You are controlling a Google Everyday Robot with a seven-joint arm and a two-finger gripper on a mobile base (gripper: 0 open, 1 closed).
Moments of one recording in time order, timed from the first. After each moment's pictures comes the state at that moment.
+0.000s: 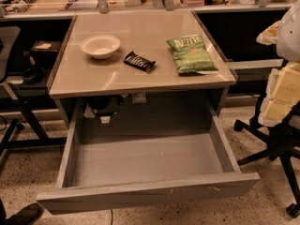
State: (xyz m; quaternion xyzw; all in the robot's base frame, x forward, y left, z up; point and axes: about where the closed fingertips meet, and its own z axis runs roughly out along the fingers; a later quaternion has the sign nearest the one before) arm 0.438 -0.216 0.977 -0.60 0.78 -0.04 0.16
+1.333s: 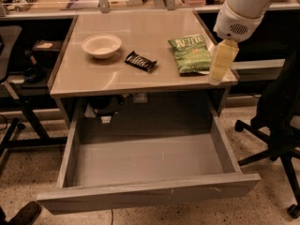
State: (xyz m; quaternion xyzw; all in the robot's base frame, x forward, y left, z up) arm 0.602 -0.185 0.923 -0.61 0.78 -0.03 0.15
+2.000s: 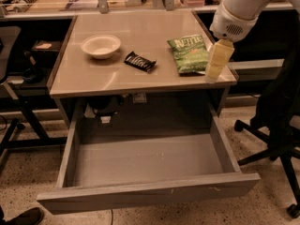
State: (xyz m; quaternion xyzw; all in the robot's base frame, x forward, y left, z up) arm 0.618 -0.180 0.917 -0.61 0.77 -0.03 0.17
